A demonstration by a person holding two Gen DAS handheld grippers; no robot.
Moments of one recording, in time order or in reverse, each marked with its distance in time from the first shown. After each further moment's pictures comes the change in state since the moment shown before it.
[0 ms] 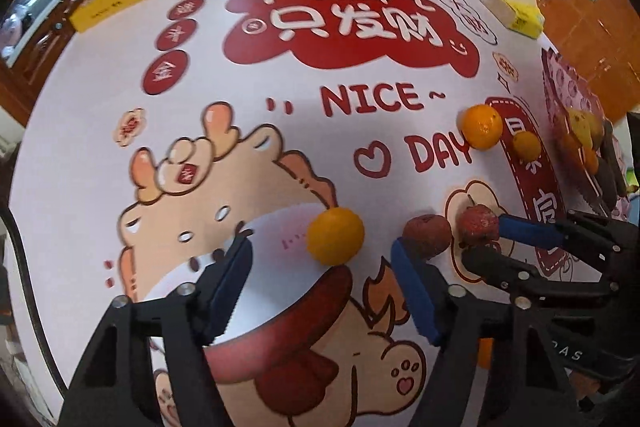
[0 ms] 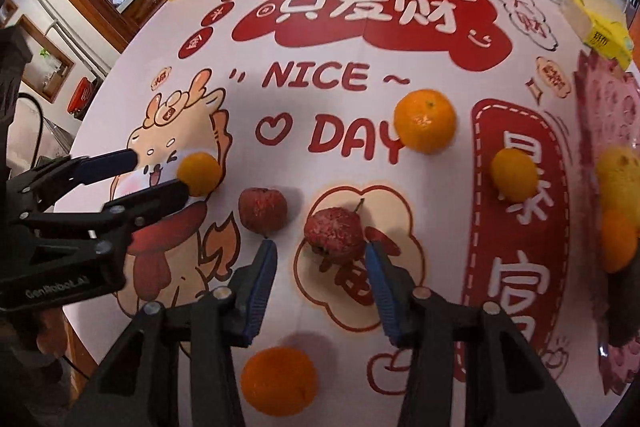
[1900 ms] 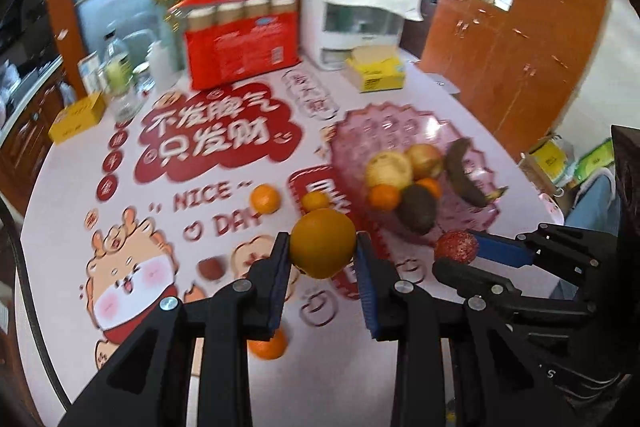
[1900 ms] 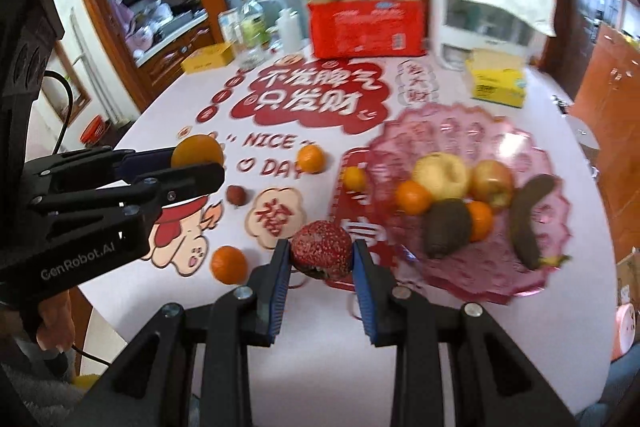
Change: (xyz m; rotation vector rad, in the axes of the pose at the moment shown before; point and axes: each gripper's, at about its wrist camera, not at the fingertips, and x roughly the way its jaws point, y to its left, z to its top) left arm -0.155 -0.200 -0.041 0.180 -0.321 -0.103; right arm -0.189 -0.078 -0.107 -0.017 -0.347 -0.081
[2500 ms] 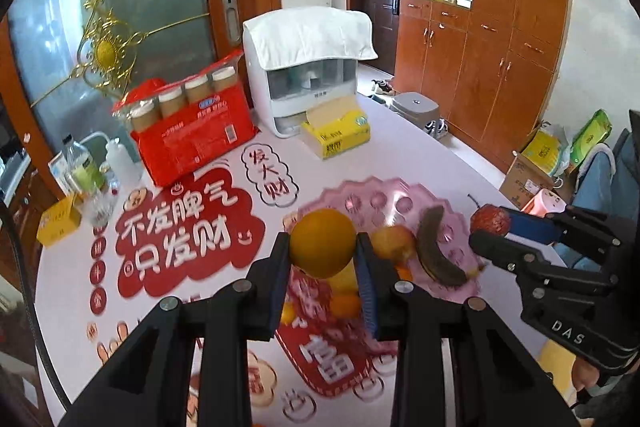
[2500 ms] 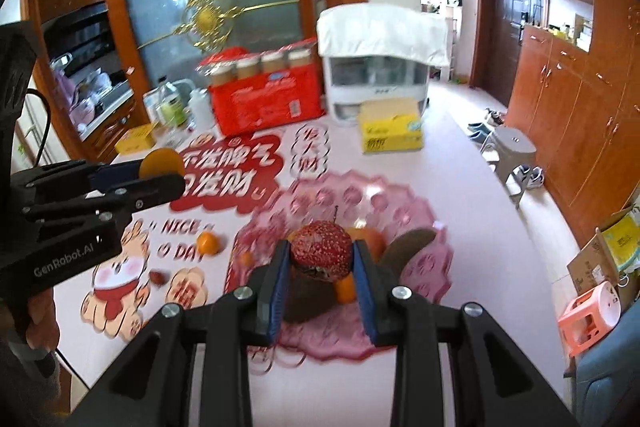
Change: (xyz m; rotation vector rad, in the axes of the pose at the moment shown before) left arm 0.033 -0.069 0.114 0.179 -0.098 0.012; right arm -0.041 -0.107 0.055 0.136 -0.183 -0.171
